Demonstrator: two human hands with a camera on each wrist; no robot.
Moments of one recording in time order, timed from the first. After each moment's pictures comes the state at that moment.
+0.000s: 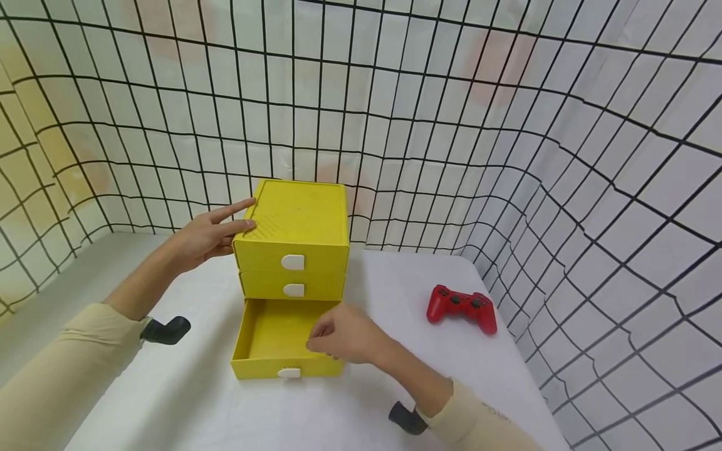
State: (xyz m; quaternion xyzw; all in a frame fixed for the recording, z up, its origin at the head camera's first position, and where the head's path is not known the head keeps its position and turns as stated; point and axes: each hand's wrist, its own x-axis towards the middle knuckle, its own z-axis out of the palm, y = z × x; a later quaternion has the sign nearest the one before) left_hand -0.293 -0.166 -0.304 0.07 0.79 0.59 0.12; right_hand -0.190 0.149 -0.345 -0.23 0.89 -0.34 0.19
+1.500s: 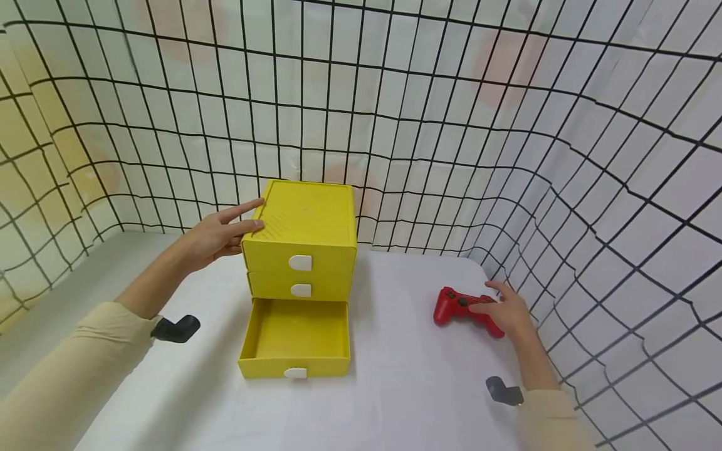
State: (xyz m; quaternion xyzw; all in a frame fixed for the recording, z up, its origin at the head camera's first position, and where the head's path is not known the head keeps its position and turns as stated) left_hand -0.294 -0.167 -0.306 0.07 0.78 0.61 0.12; right_hand -0.267 0.410 -0.392 0.12 0.92 -0.36 0.07
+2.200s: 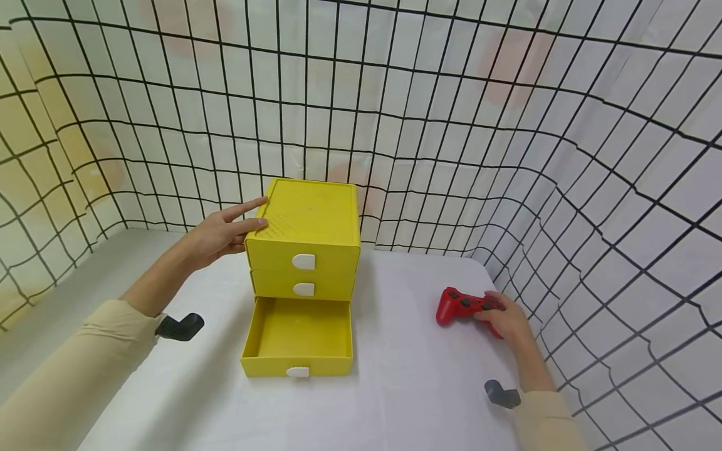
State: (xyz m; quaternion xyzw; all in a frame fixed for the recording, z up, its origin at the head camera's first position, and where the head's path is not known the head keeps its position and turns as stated) left_hand -0.297 -0.167 -0.309 0.07 0.78 0.61 0.12; right_hand -0.276 0.422 -0.425 0.15 0.90 -0.40 0.08
